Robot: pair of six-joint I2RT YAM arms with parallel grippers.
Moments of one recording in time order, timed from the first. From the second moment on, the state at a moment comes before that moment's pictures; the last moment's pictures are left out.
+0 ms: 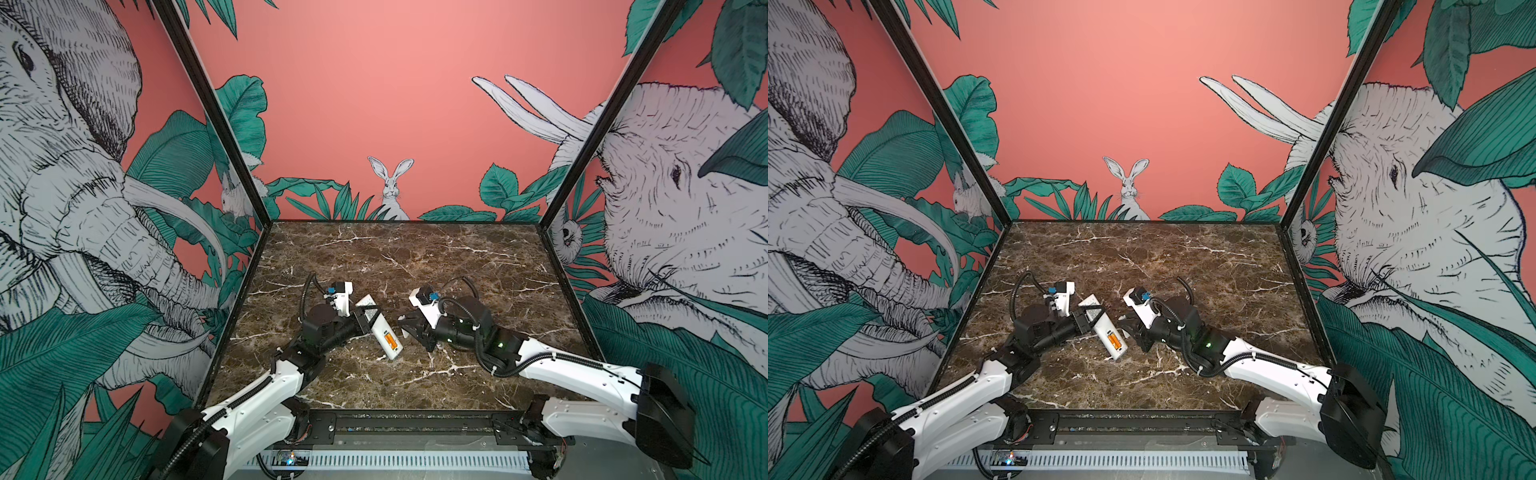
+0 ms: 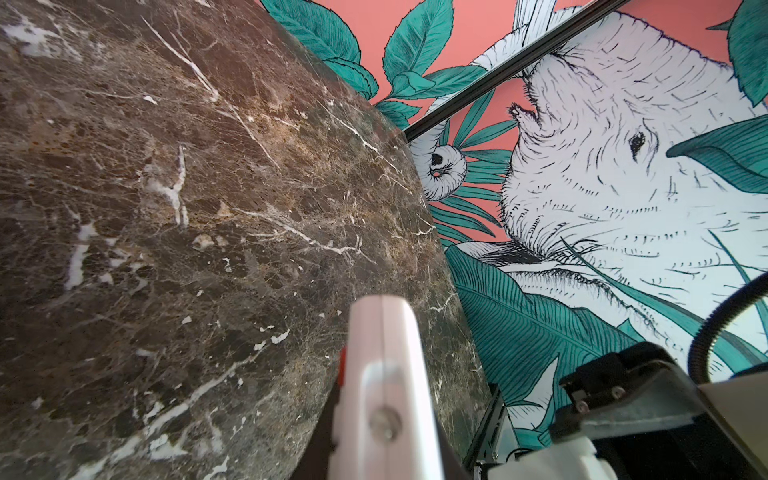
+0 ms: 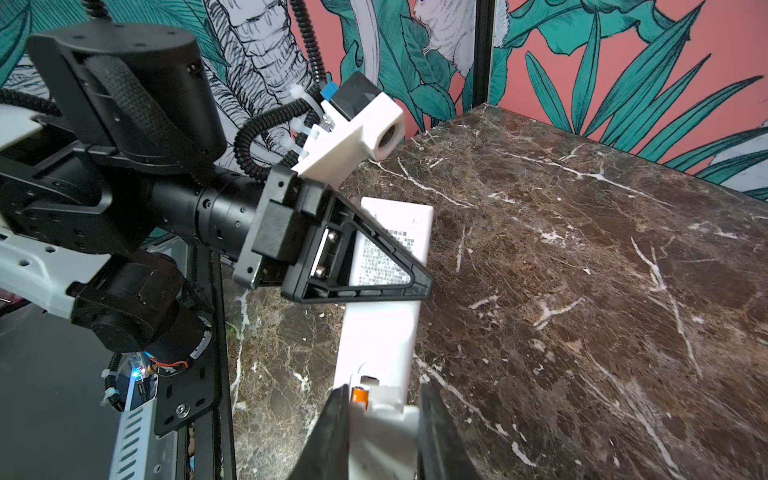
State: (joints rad) left arm -0.55 0.94 0.31 0.38 0.36 -0.89; right arm 0.96 1.18 0.69 0.19 -0.23 0.10
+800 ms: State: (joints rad) left arm -0.55 0.93 0.31 0.38 0.35 -0.91; right arm 1.01 1.29 0.69 0.29 -0.20 0.11
